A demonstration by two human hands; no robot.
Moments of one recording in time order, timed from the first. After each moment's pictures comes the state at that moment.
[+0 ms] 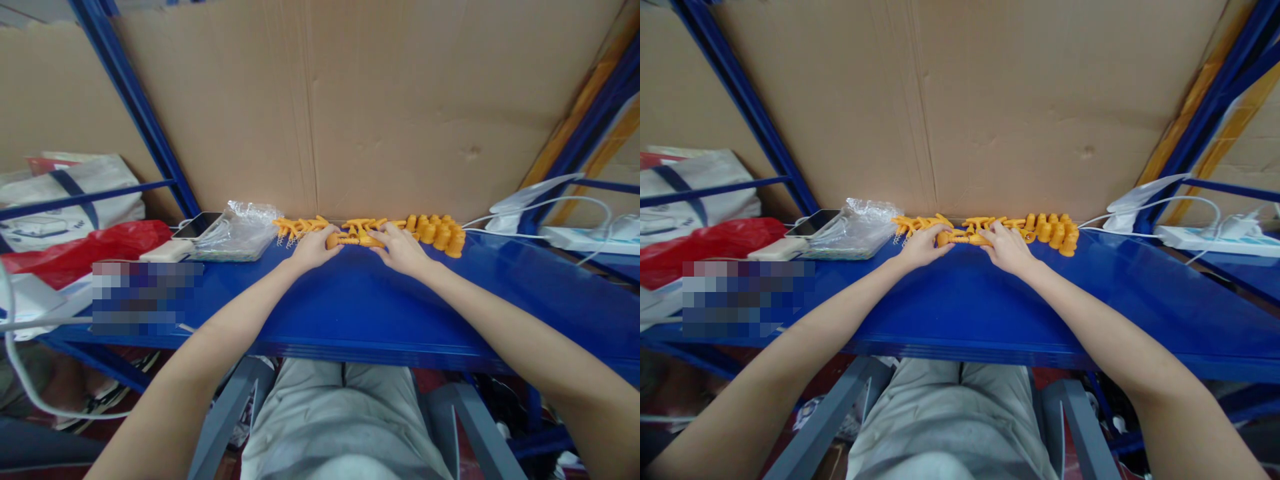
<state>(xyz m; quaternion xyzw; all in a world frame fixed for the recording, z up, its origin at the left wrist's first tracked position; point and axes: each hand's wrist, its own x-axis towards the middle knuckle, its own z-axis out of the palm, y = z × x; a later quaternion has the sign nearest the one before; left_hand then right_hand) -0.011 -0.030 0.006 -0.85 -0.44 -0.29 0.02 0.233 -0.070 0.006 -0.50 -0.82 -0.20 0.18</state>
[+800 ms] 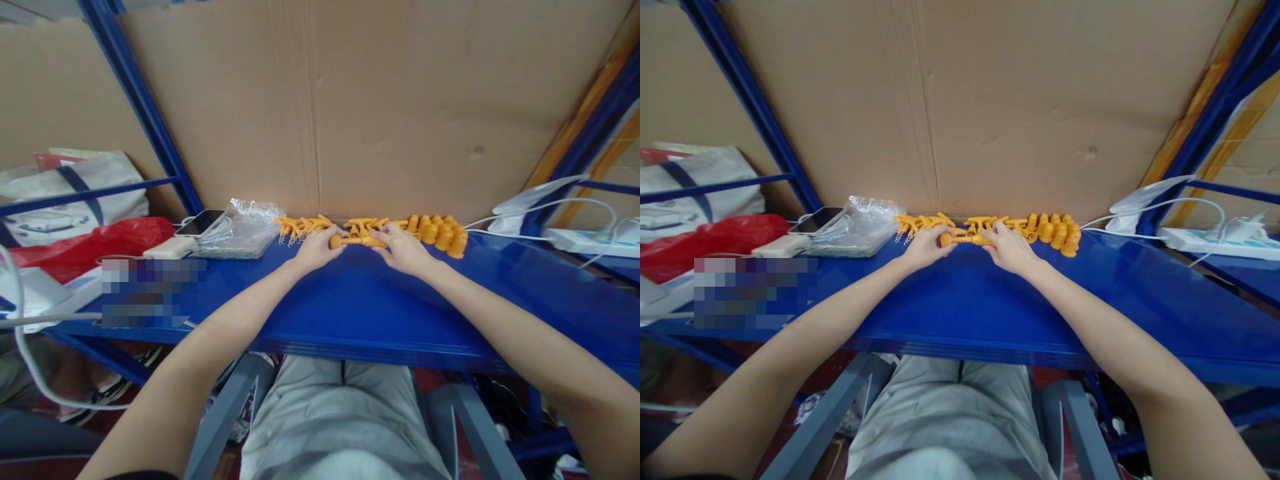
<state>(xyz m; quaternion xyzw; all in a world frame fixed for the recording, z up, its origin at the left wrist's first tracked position) -0.010 -0.020 -0.008 -0.85 -0.37 -0.39 -0.01 0.237 -0.067 0.002 -0.48 -0.83 -0.20 0.19</state>
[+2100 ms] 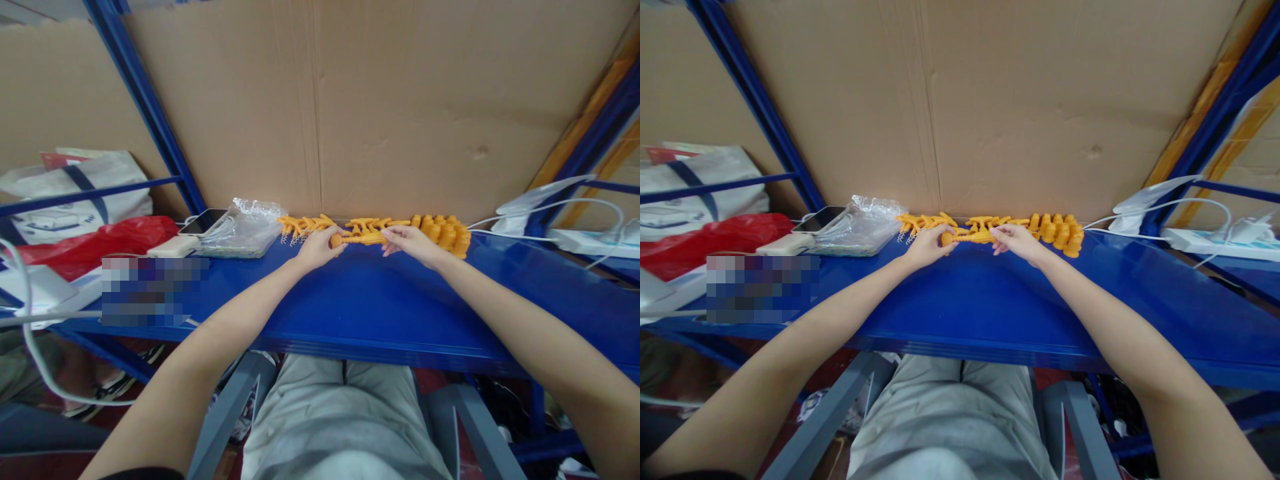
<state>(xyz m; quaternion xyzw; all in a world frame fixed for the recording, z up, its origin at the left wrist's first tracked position) -0.014 -0.014 -0.011 -0.85 -0.37 -0.37 0.02 0.250 -0.049 0.008 -0.47 -0.67 0.38 0.43</state>
